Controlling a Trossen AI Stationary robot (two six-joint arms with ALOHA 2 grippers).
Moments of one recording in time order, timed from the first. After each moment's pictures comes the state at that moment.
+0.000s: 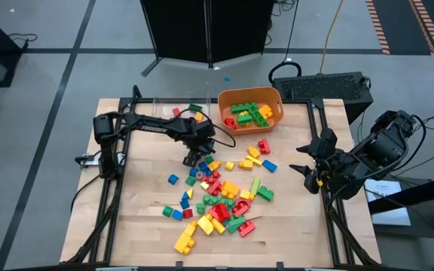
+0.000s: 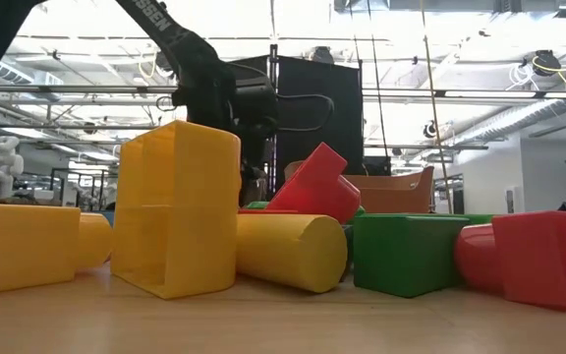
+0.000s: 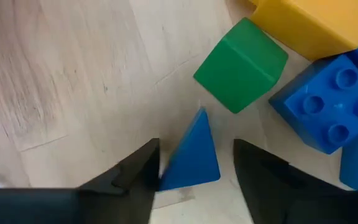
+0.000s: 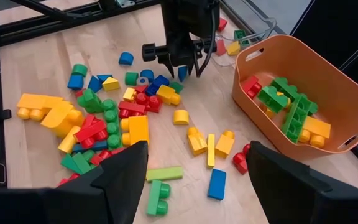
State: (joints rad) left arm 0.30 1.89 1.15 -0.54 0.10 0.64; right arm 0.72 1.21 1.63 -1.54 0.75 1.03
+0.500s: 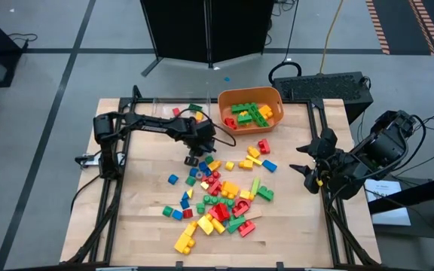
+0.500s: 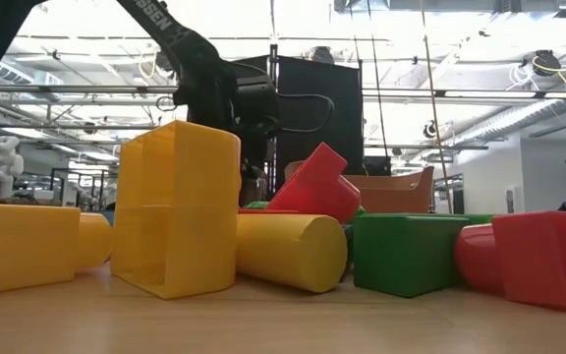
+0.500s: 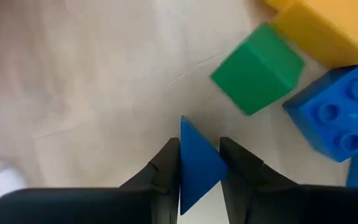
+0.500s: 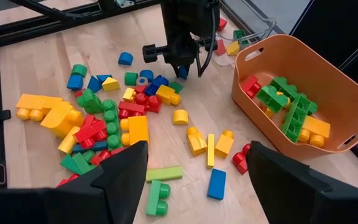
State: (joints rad) left arm 0.30 1.89 1.17 -0.56 0.07 0.56; right arm 0.72 1.21 1.63 -1.54 0.75 1.03
